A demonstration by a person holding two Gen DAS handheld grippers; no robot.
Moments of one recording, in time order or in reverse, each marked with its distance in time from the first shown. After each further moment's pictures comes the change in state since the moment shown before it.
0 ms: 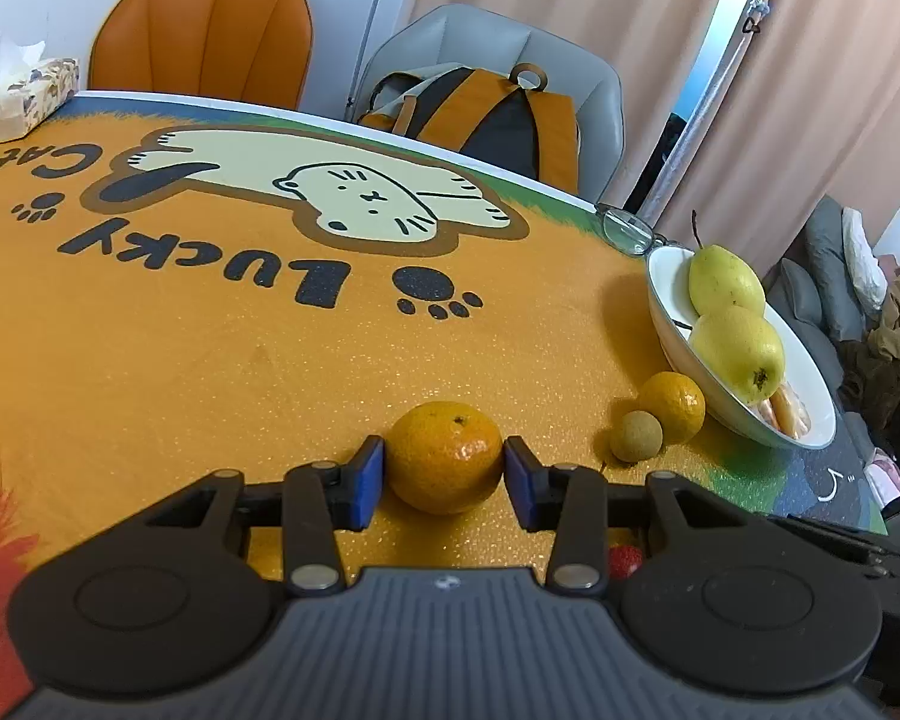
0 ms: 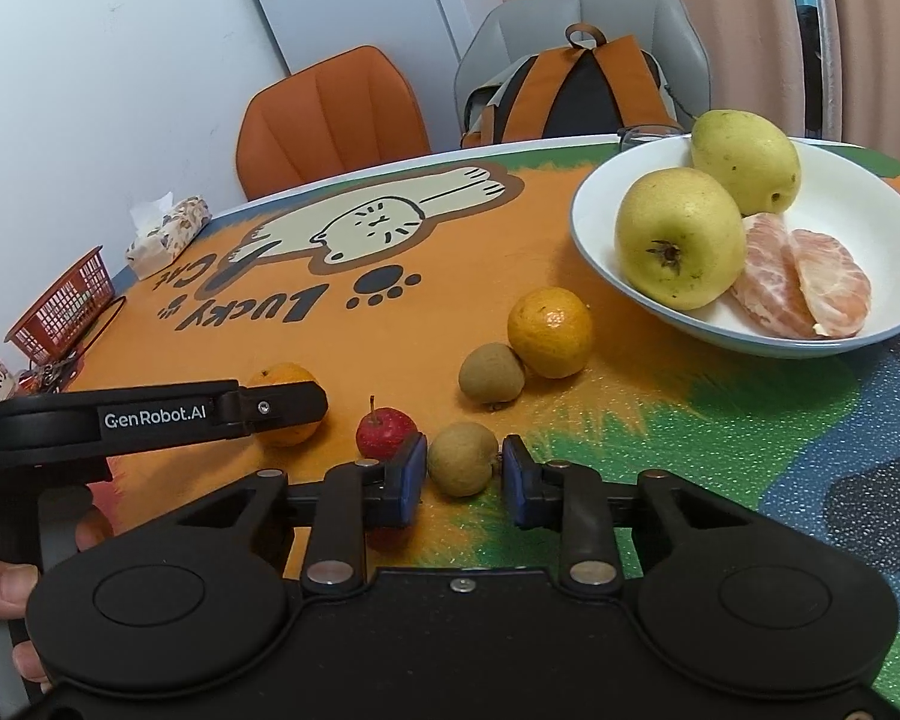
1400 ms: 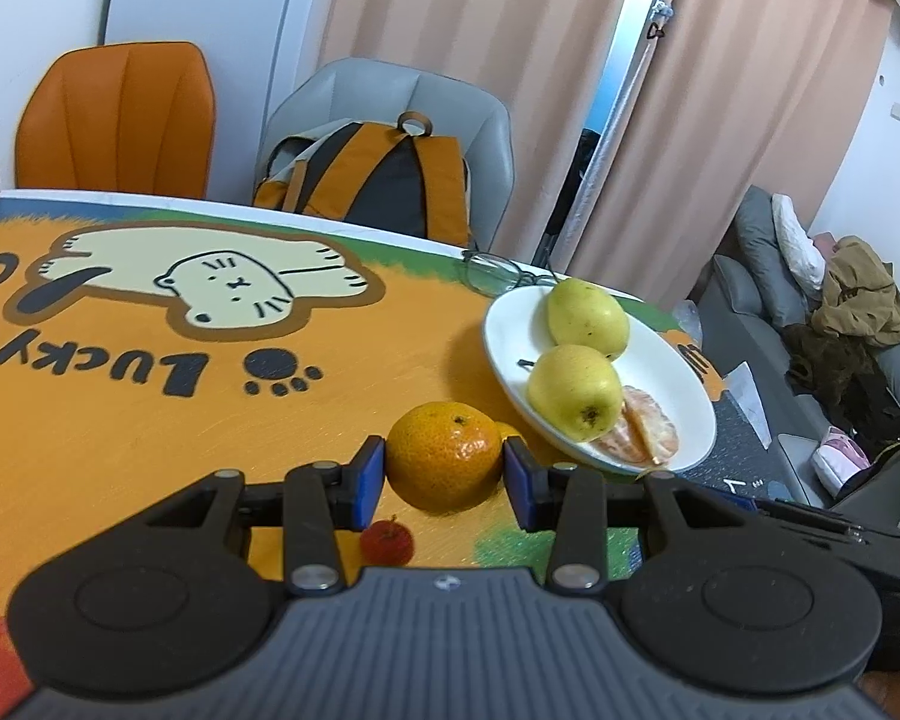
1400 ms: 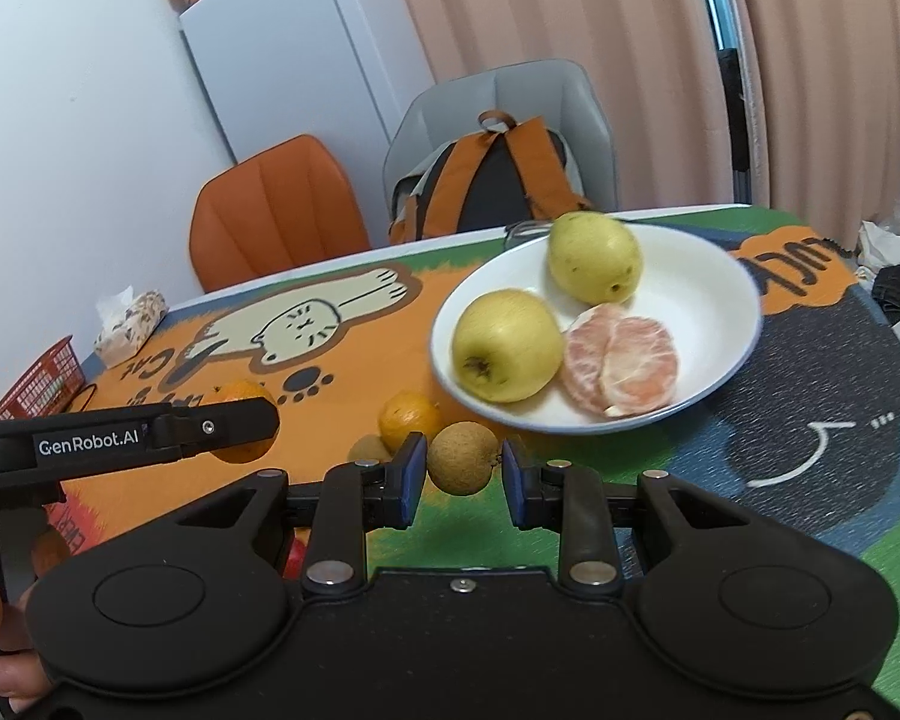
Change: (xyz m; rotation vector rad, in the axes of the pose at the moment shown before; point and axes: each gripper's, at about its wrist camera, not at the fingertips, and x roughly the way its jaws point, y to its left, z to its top) left arm -0.032 -0.077 0.014 0.122 -0.079 -0.097; right arm -0.064 -0.051 0.015 0.068 -0.146 -0.085
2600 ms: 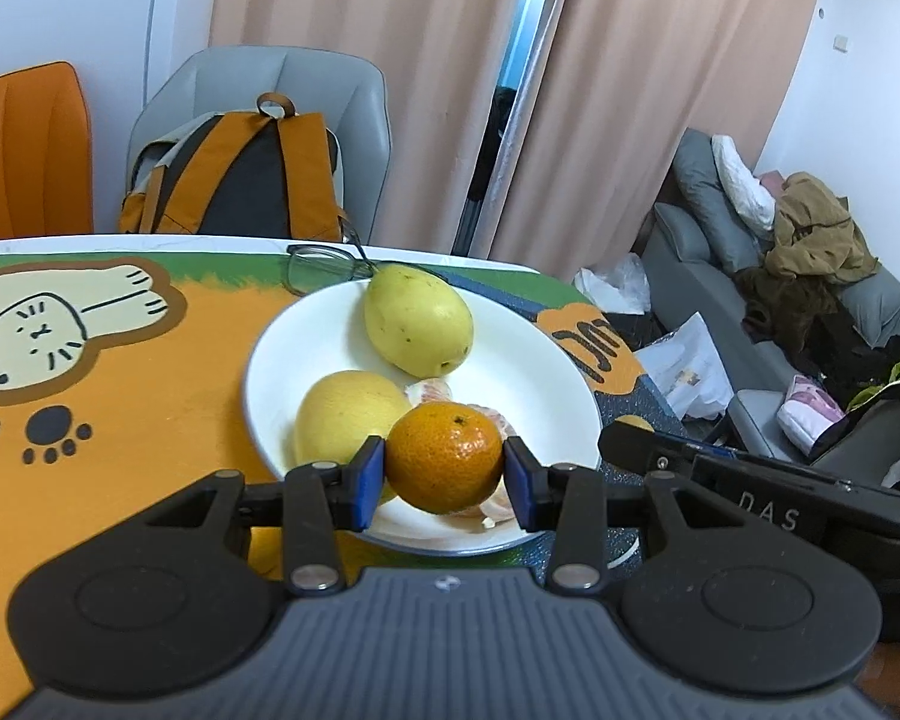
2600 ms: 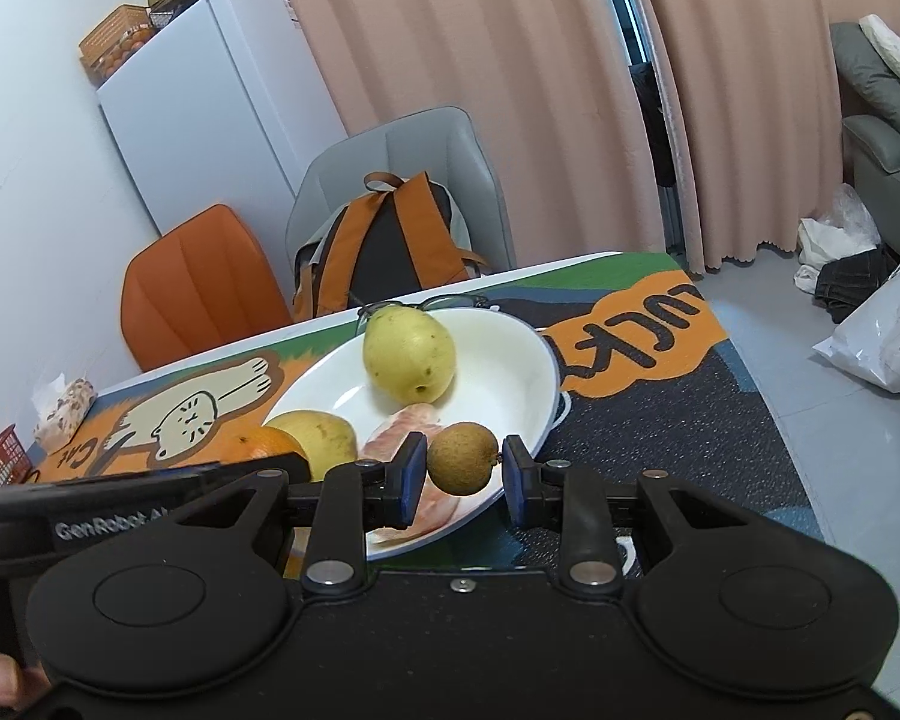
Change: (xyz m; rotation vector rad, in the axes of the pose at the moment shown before) left arm 0.077 -0.114 0.013 0.129 0.045 -0.074; right arm 0.001 -0.106 0.038 0.099 -0.070 -0.073
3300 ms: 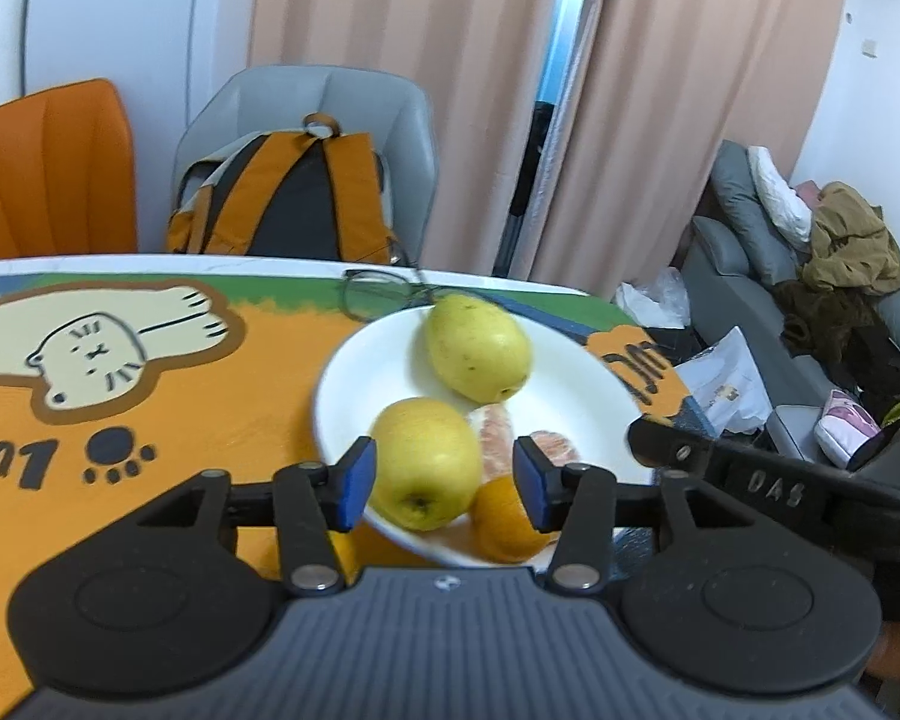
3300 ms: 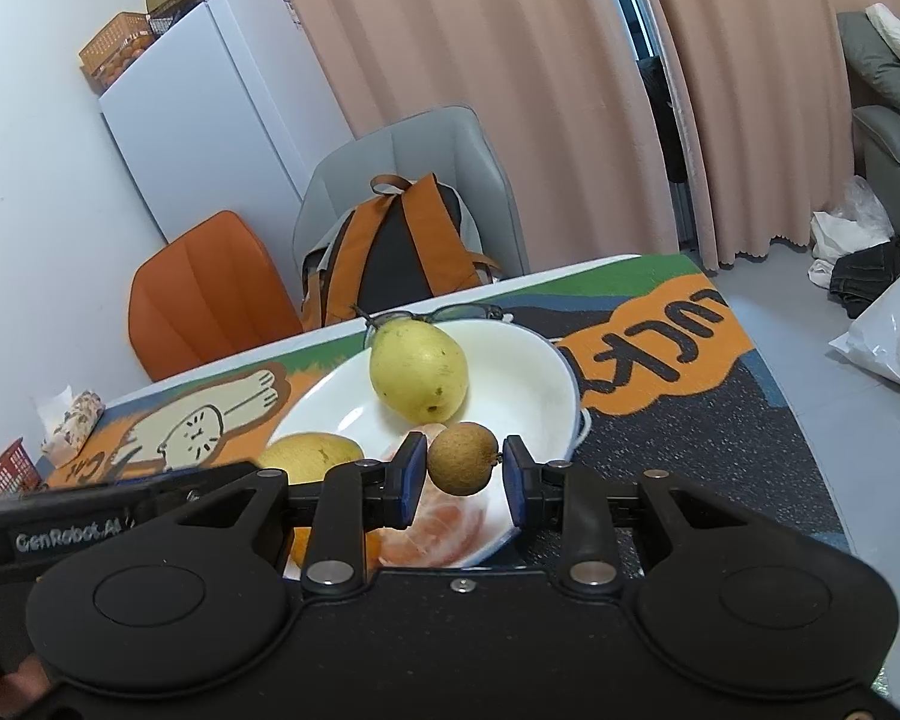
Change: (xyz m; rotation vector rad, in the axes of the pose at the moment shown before) left arm -0.014 0.020 0.009 -0.019 -0.011 0.083; right arm 0.012 0.002 0.009 0.023 -0.003 0.027
